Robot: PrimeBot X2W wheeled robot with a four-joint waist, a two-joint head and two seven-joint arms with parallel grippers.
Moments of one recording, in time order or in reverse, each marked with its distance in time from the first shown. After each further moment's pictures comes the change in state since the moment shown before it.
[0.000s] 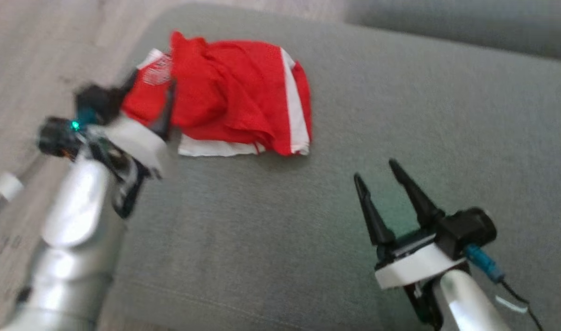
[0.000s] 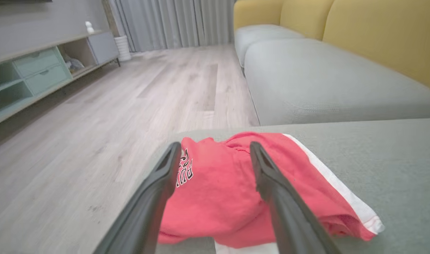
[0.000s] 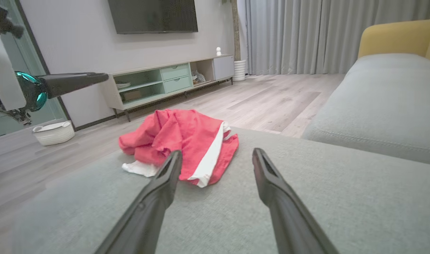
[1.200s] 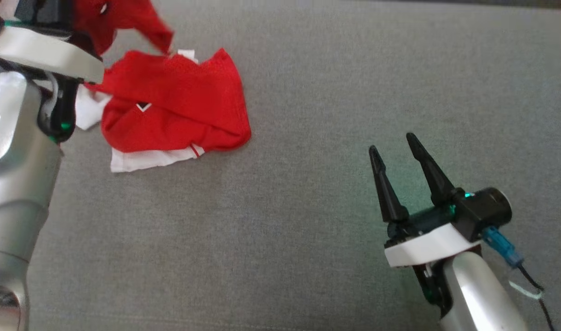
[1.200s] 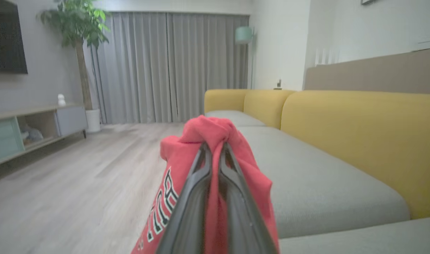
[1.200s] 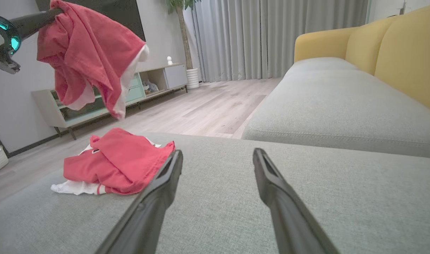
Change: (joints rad) left arm -0.371 0.211 -0.241 0.156 -0.429 -0.007 -0.293; right arm -0.084 -0.003 -0.045 -0.031 0.013 0.000 0.000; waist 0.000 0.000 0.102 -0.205
